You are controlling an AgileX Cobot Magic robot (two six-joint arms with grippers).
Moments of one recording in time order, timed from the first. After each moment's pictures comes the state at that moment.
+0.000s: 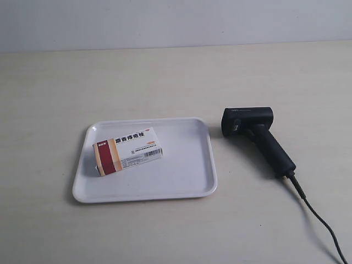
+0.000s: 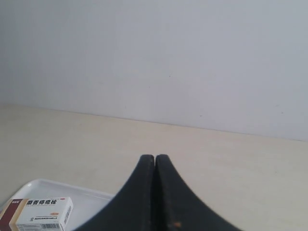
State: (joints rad) left arm -0.09 0.01 0.00 0.05 0.19 0.00; right arm 0.45 0.39 -0.43 0.21 0.30 -0.13
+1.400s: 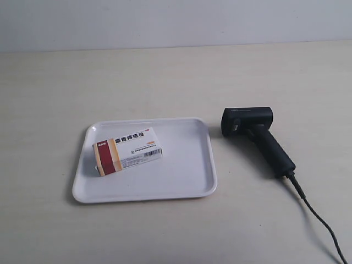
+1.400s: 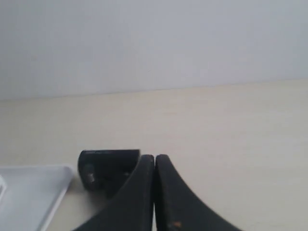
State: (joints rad) left arm -0.09 0.01 0.00 0.05 0.19 0.00; right arm 0.28 0.19 0.00 -0.01 0.07 0.16
